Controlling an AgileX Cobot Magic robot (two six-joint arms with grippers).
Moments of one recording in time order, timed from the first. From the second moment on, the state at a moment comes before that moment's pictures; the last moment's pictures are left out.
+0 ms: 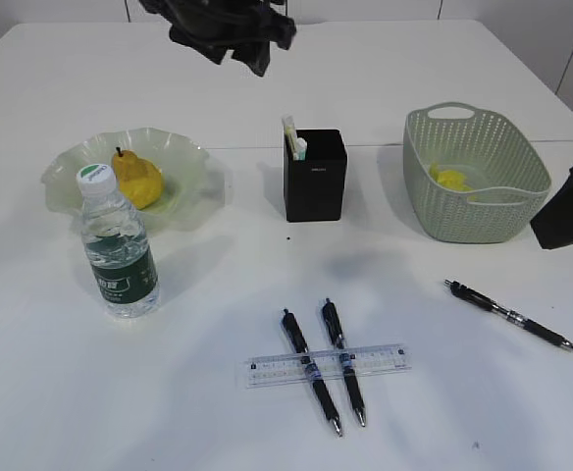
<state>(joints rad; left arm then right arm) -0.55 2.12 -2.09 0.20 0.91 -0.21 0.14 1.22 -1.05 0.28 1.07 -0.27</state>
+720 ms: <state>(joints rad) -0.05 1.88 -2.08 -0.04 1.15 -0.16 0.14 1.22 -1.05 0.28 1.11 -0.27</state>
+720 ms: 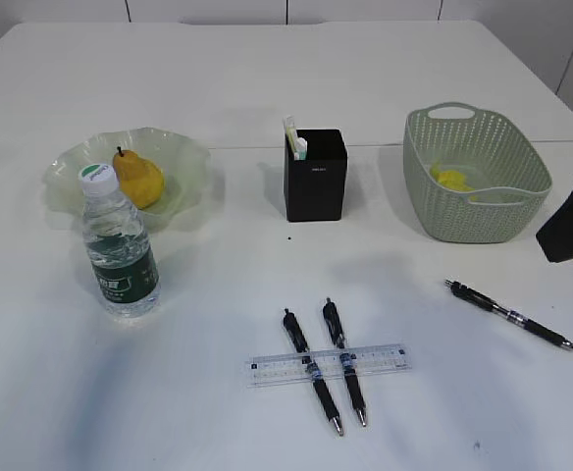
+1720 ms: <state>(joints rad) -0.02 1.26 -0.97 -0.04 0.95 -0.12 0.25 1.29 -1.06 0.20 1.11 -0.29</state>
